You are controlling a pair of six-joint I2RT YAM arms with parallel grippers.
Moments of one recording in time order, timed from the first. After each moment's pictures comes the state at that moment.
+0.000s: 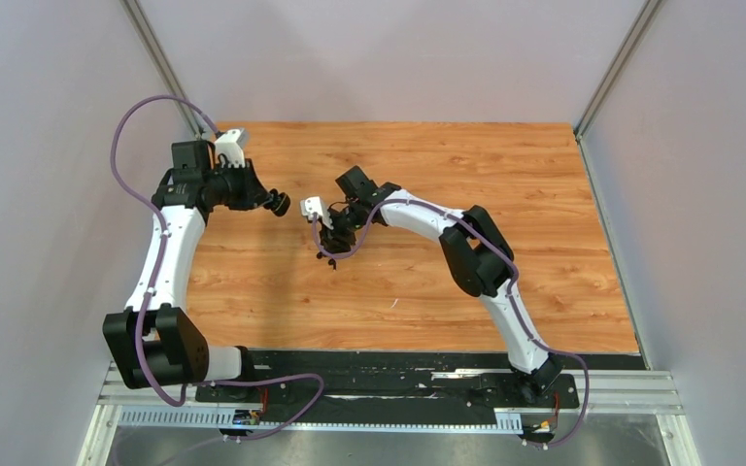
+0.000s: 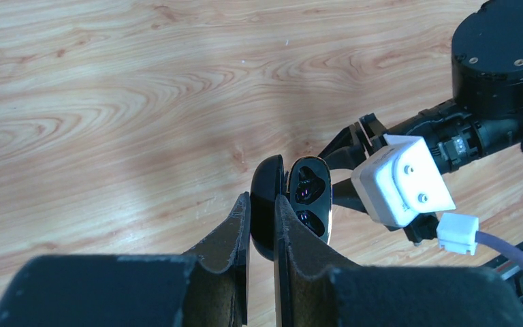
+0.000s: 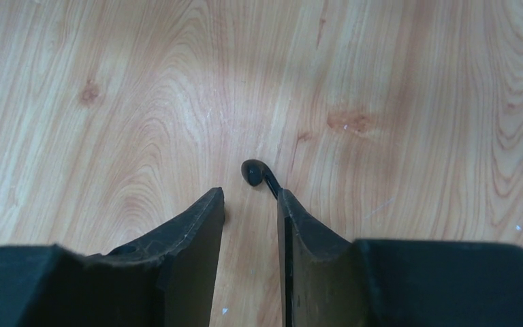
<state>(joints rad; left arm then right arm) 0.11 1.33 1.22 -0.63 0.53 0.01 0.76 2.33 1.87 -0.48 -0.79 -0.79</state>
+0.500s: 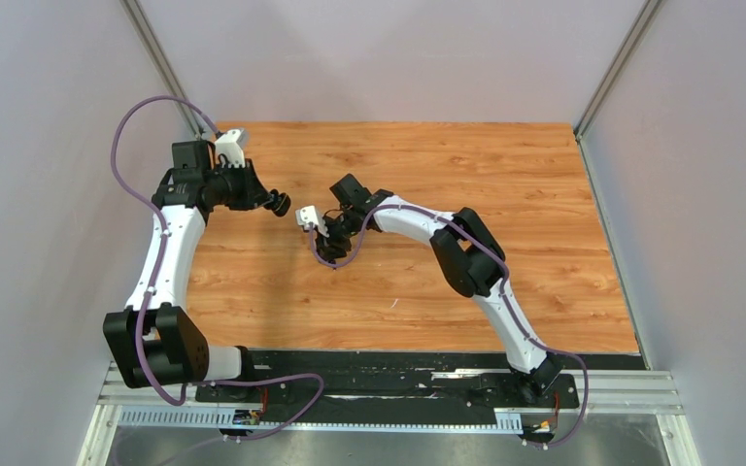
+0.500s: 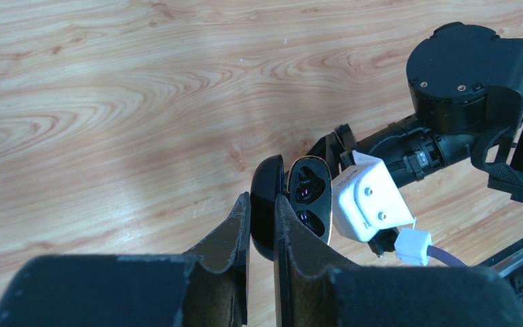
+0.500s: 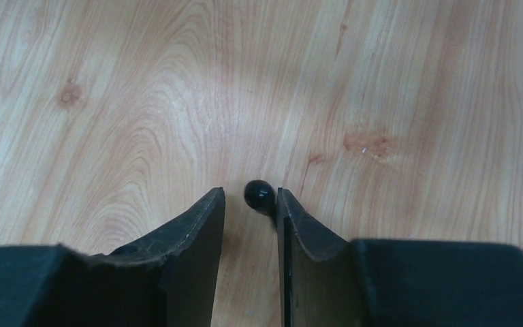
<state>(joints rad) 0.11 1.34 1.22 -0.63 0.53 0.00 0.79 2.39 1.88 -0.45 -0.79 -0.83</state>
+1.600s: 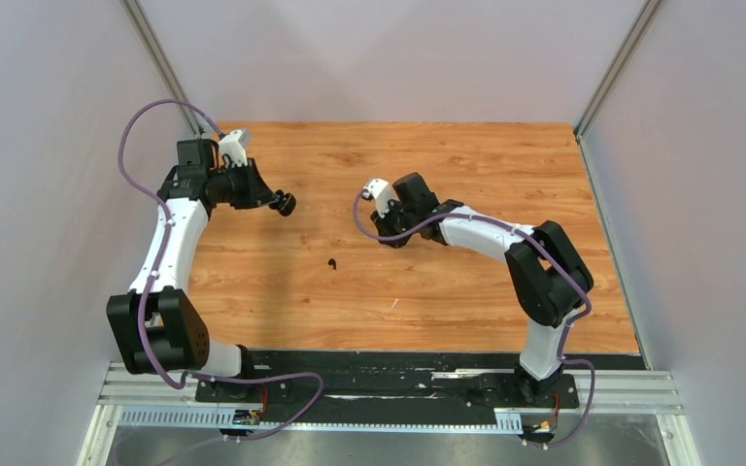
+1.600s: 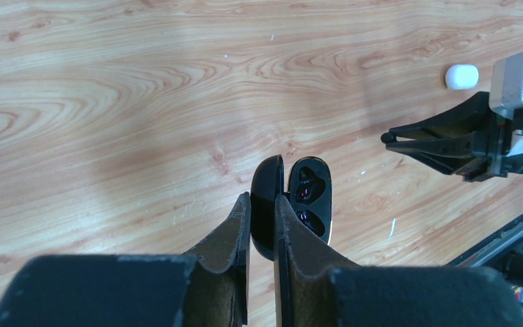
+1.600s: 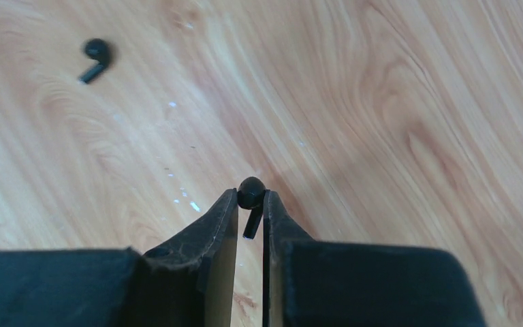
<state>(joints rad) 0.11 1.40 1.23 -0.61 0.58 -0.05 0.65 1.86 1.26 -0.21 -0.34 -0.25</state>
